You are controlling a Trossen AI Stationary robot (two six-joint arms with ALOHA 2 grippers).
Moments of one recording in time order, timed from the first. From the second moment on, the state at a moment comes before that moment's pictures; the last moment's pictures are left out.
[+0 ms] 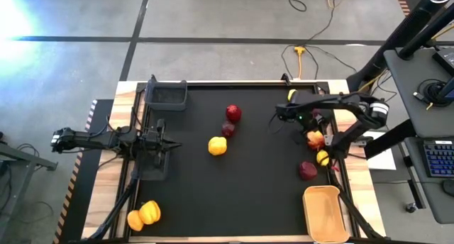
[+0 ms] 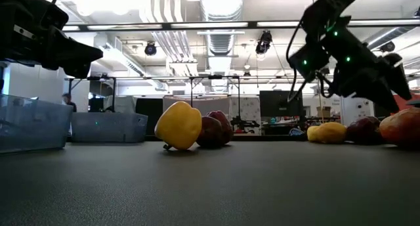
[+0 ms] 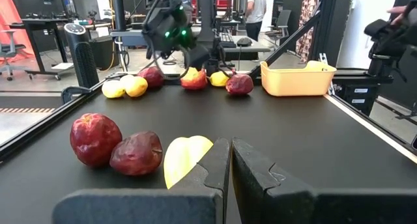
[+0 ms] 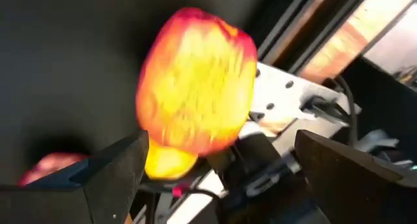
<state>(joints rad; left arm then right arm) -0.07 0.11 0.02 0.03 -0.07 -0.01 -0.48 1.56 0.94 -1.53 0.03 0.65</state>
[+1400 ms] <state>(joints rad) -0.07 0.11 0.02 0.03 -0.07 -0.01 -0.53 1.52 0.87 -1.48 -0.22 0.81</state>
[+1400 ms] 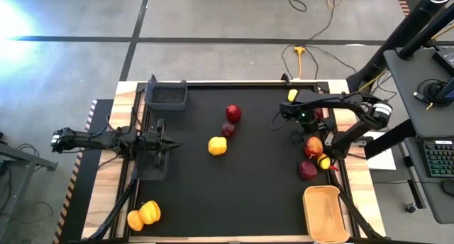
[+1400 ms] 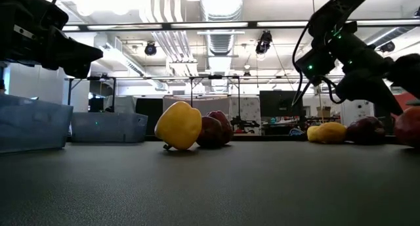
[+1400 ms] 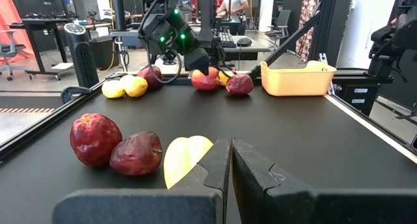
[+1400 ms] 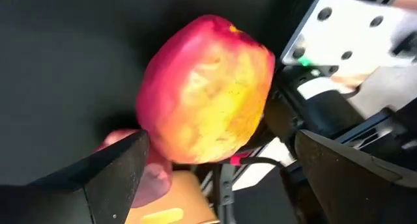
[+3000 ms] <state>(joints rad) -0.07 0.11 0.02 0.10 -0.07 -0.11 -0.38 1.46 0.71 -1.19 -0.20 1.27</state>
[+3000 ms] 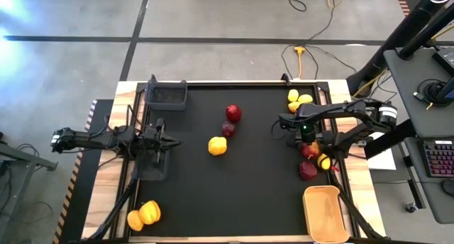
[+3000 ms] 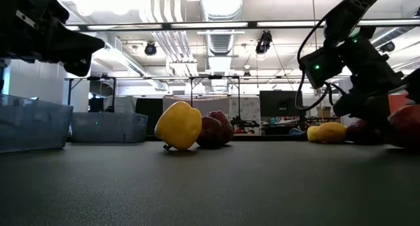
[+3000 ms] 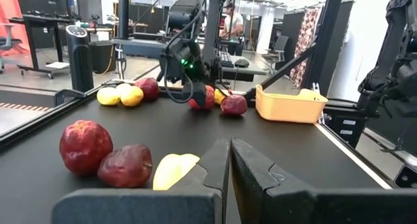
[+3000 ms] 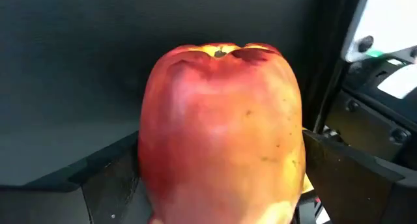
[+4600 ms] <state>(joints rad) -0.10 0.17 0.02 0.37 0.04 -0.22 0.46 1.47 1.26 -1.28 -0.18 1.80</state>
